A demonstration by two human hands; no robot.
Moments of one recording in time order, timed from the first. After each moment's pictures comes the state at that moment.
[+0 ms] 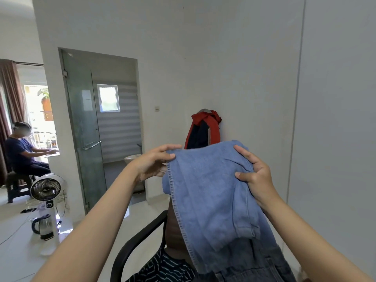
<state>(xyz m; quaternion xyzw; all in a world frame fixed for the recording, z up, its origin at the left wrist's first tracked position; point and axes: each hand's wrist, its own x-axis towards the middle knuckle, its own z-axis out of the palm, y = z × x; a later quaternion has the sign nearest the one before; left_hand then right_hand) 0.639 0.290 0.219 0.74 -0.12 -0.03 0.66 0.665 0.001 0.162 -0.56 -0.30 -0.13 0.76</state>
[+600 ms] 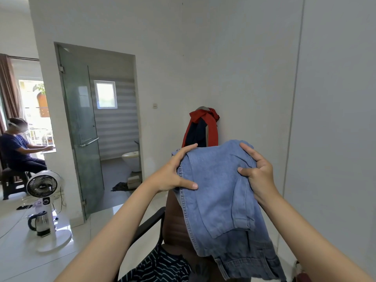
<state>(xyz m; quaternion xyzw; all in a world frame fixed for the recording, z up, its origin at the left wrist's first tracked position) 0.627 0.243 0.185 0.83 -0.26 0.11 0.48 0.670 -0.003 0.161 -0.56 -0.22 -0.16 0.78</state>
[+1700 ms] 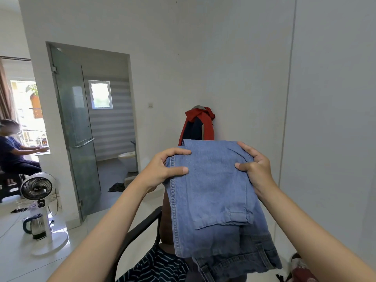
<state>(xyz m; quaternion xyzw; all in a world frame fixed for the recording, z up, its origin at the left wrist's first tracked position) 0.616 0.238 0.190 0.74 -0.22 0.13 0.62 0.679 -0.019 0.168 -0.55 -0.21 -0.14 0.80</state>
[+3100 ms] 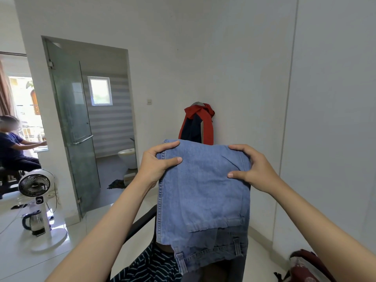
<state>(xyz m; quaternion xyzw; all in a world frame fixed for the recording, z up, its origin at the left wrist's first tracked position) 0.640 0.217 0.185 0.66 -0.11 0.25 0.70 0.704 -0.055 0.166 -0.76 -0.35 -0.18 0.52</state>
